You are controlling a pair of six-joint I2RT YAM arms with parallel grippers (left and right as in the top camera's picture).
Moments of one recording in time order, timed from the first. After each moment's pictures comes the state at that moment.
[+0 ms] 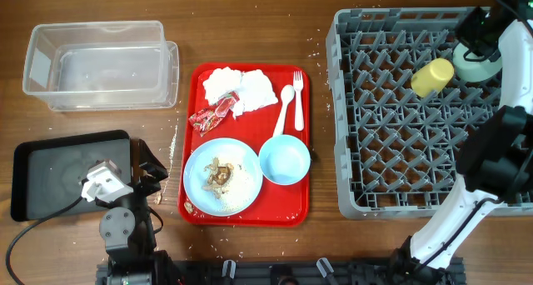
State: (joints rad) left arm 0.12 0.05 0.05 -0.13 -0.22 -0.31; right arm -0.34 2.16 2.00 -0.94 0.04 0.36
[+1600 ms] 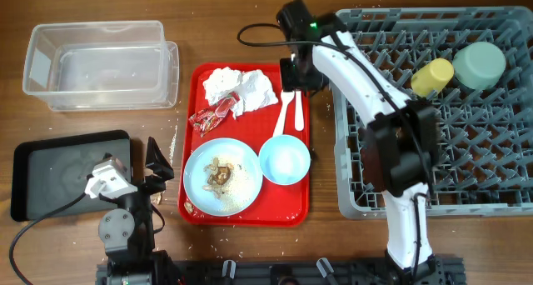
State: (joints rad) left arm 0.12 0.05 0.05 -0.10 -0.10 -0.31; right arm 0.45 2.26 1.96 -1.16 0.00 0.37
